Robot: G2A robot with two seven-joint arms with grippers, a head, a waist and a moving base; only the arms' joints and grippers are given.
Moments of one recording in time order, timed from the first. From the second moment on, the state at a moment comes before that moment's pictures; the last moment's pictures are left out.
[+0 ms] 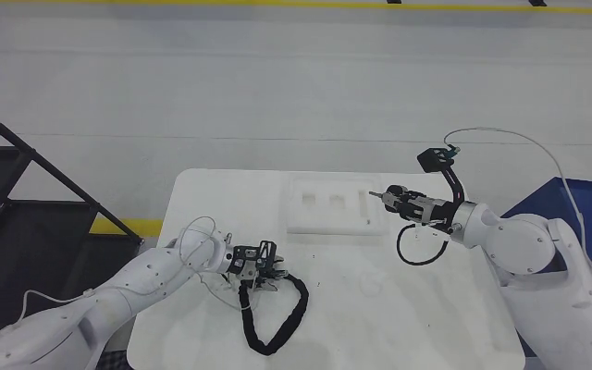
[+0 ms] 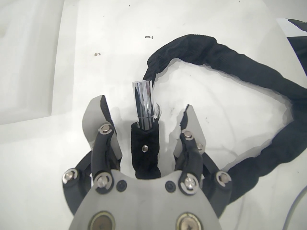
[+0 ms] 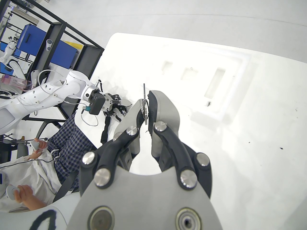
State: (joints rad) left arm 0.75 -0.88 -0.28 -1.07 1.56 -0.84 0.51; right arm -1.20 -0.99 1.36 -1.93 -0.35 0.06 0.98
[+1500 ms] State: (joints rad) left arm 0.85 -0.78 -0.67 -1.68 1.32 -0.79 0.38; right arm -1.15 -0.98 1.31 -2.19 -0.26 0.19 1.26
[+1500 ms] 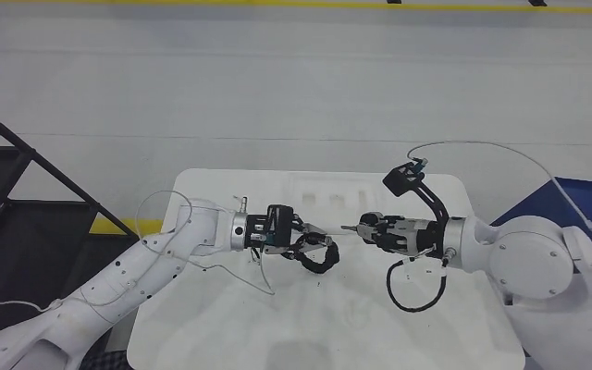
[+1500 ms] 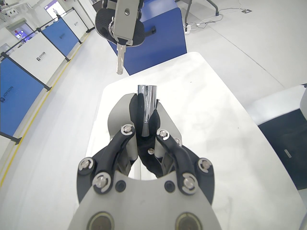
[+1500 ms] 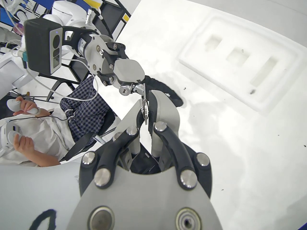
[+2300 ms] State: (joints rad) left arm 0.84 -0.81 -0.66 -1.65 1.37 -0.74 0.48; right arm -1.18 -0.97 1.34 -2.22 -0.23 0.25 1.27
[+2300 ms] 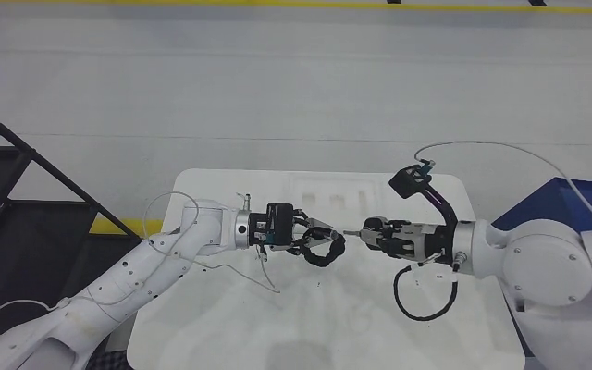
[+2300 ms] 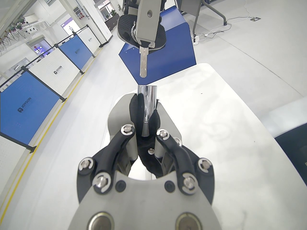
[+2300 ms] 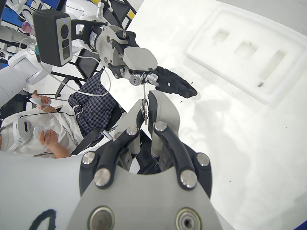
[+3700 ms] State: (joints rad) left arm 0.94 -0.93 -0.65 -1.62 1.62 -0.34 0.56; right arm -1.18 -0.92 1.32 -2.34 -0.29 0.59 1.23
